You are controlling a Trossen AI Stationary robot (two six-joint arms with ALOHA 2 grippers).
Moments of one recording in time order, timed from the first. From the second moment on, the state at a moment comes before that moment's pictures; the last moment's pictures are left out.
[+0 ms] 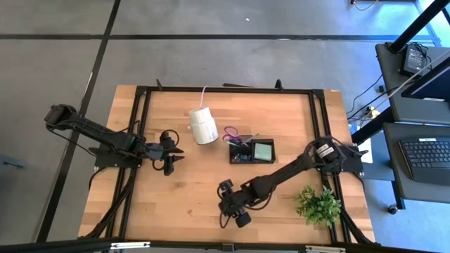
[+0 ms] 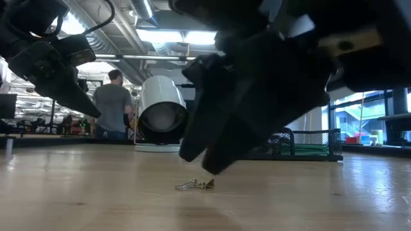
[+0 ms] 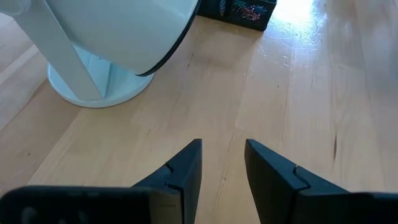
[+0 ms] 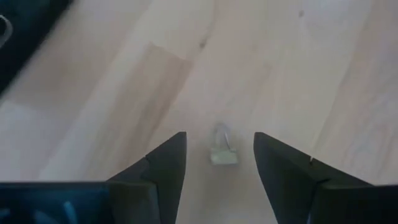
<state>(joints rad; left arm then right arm) -0.26 0.78 0.22 -0.13 -0.37 -0.46 0.47 2.15 1.47 -0.29 0.05 -0.06</state>
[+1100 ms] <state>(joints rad) -0.26 0.78 0.22 -0.14 -0.37 -0.46 0.45 2.18 1.47 -0.32 0.04 -0.08</state>
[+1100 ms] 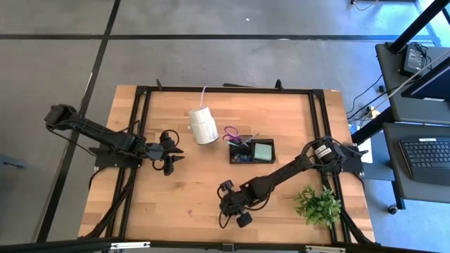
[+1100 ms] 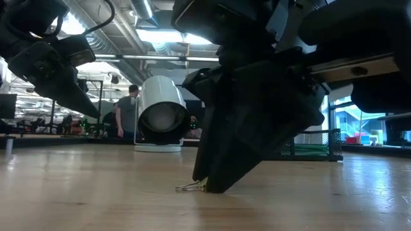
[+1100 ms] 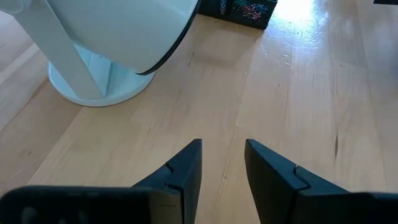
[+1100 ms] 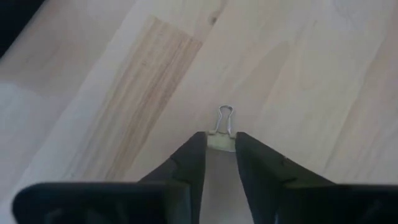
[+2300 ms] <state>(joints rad) -0.26 0.78 0.22 -0.14 -0.37 -0.46 0.29 2.18 2.02 -1.32 0.24 0.33</state>
